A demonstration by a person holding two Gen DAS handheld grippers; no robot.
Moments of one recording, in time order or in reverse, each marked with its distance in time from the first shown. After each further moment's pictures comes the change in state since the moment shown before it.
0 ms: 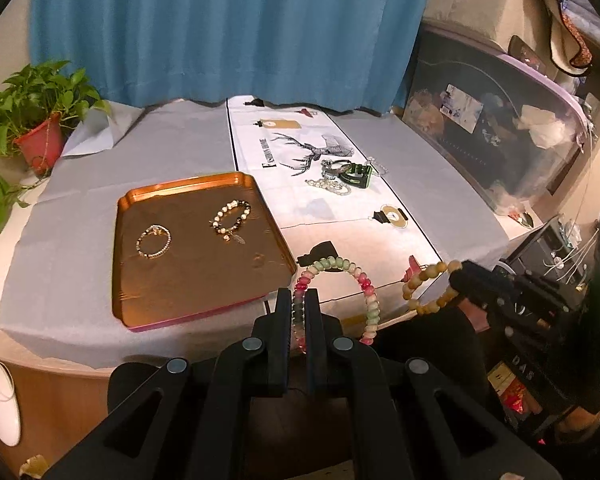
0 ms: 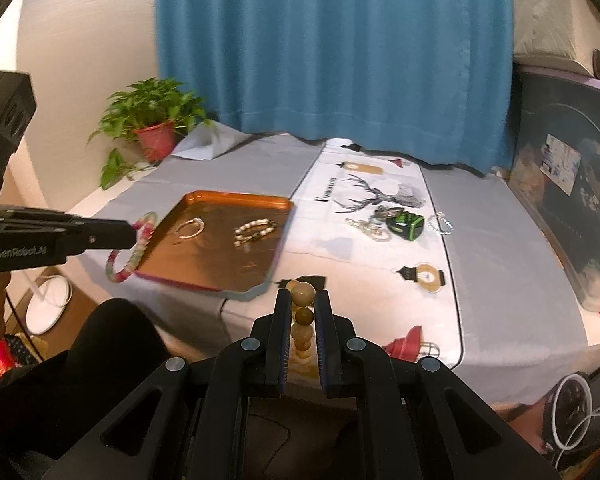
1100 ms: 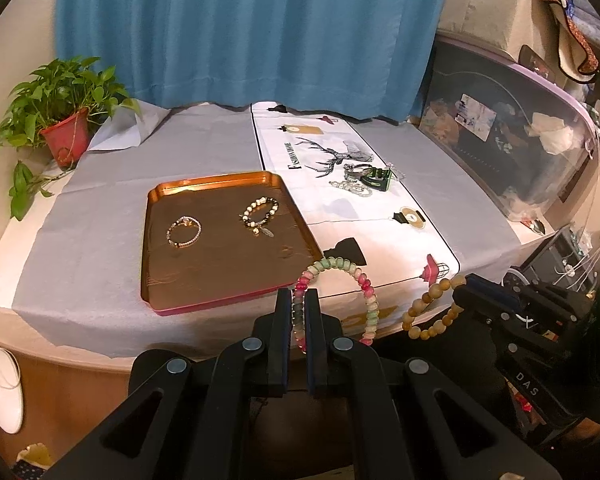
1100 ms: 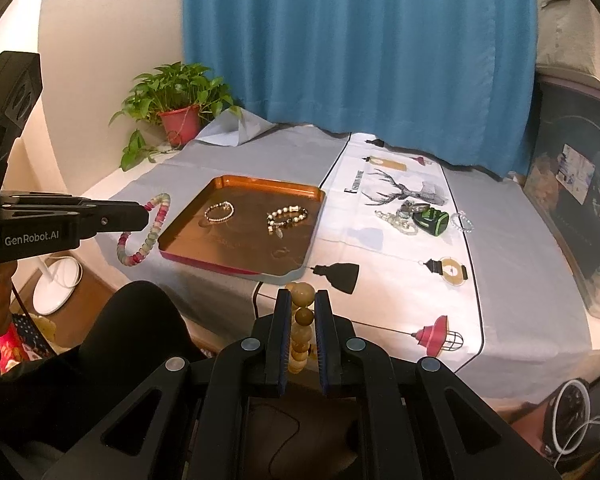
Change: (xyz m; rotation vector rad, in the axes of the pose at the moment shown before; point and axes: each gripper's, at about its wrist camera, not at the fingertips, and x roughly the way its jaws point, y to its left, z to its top) left arm -0.017 0.020 -0.021 -0.029 -0.033 0.057; right arm -0.004 0.036 -0.005 -0.047 0.032 0.029
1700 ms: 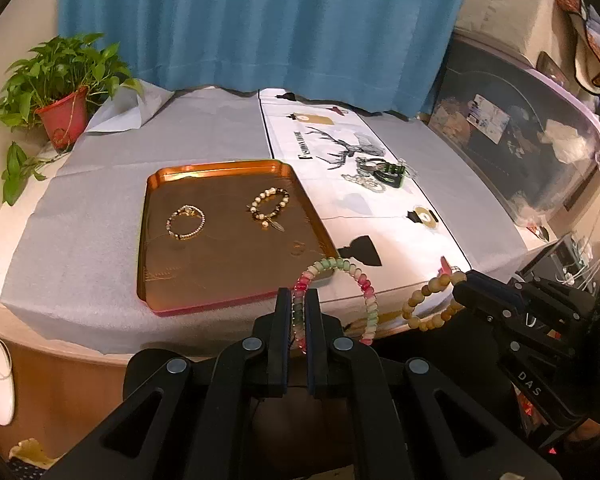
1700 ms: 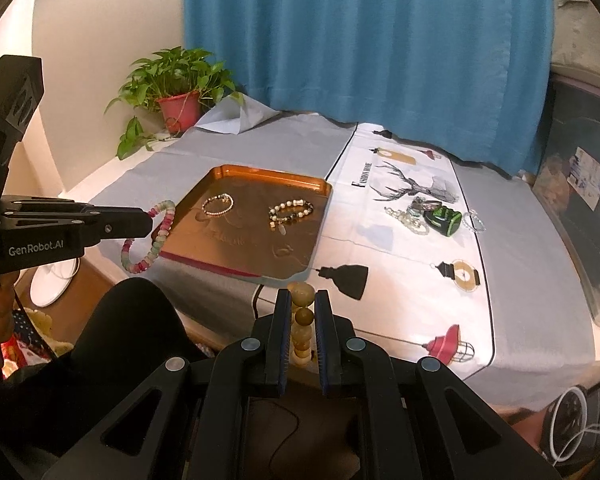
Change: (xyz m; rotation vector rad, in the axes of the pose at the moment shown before) left arm 0.029 0.026 0.006 -0.048 0.036 -0.016; right arm 0.036 0.007 0.013 -0.024 0.045 0.003
